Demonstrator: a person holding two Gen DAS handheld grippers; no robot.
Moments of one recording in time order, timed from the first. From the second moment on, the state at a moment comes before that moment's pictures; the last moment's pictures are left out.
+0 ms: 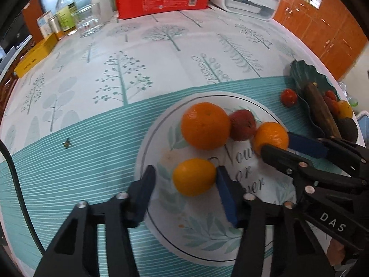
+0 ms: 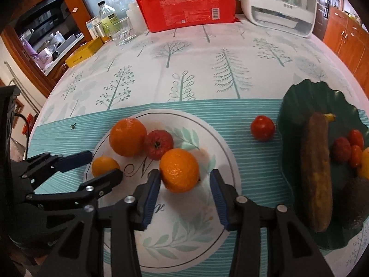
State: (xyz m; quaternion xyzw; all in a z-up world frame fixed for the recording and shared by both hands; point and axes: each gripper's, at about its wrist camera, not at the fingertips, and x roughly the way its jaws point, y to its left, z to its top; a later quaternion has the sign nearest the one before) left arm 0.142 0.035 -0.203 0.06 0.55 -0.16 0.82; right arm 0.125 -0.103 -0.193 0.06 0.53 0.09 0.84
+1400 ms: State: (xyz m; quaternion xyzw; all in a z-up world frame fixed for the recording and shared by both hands) left arm 0.081 -0.101 -0.067 0.10 0.46 -0.24 0.85; right arm 0.065 -0.232 -0.084 0.05 0.48 0.02 0.87
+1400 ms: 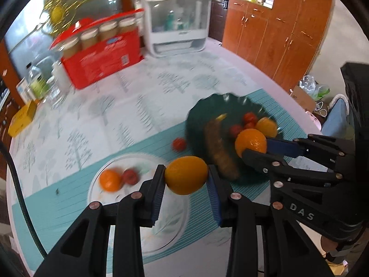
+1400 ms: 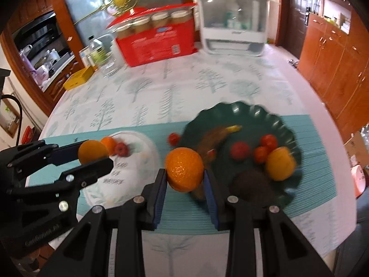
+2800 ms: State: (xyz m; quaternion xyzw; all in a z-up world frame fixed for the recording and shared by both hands) left arm 0.142 -0.217 -0.155 0.07 0.52 -0.12 0.84; right arm 0.170 -0.327 -0.157 0.00 0.53 0.07 0.84
